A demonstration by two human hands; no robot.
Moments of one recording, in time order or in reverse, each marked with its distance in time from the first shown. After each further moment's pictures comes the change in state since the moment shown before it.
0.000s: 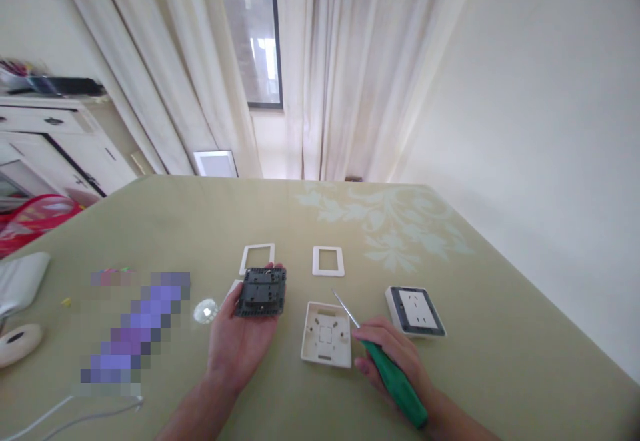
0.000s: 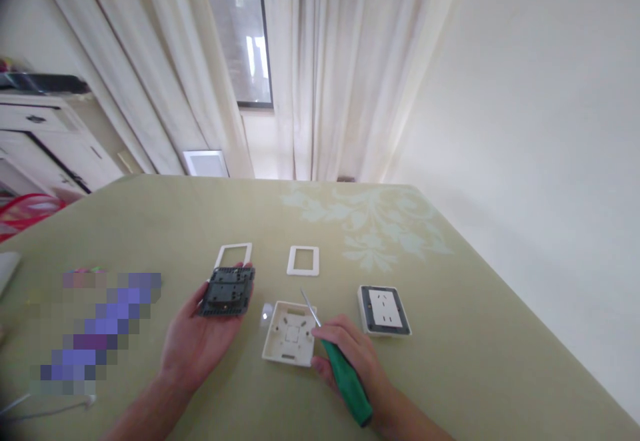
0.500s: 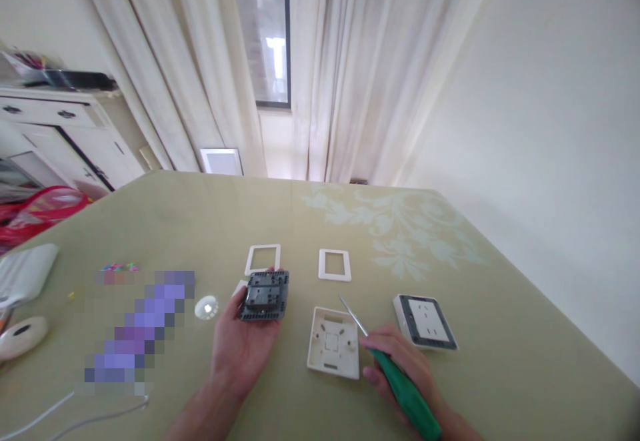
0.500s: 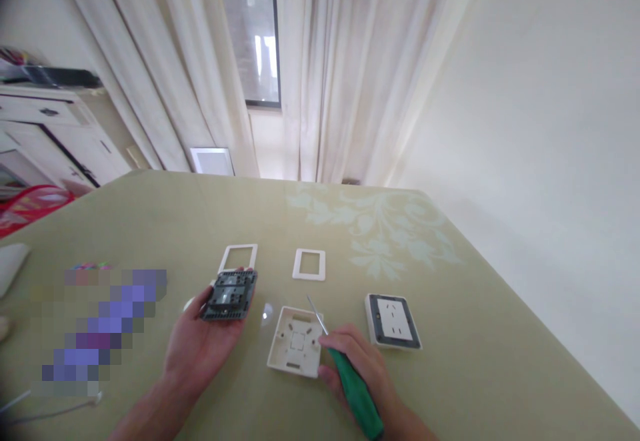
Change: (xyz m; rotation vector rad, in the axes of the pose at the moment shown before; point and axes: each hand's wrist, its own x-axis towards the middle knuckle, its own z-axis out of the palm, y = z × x) left_hand 0.001 0.003 0.008 -0.060 0.207 0.021; right_hand -0.001 0.005 -0.001 -0.028 -0.035 -0.004
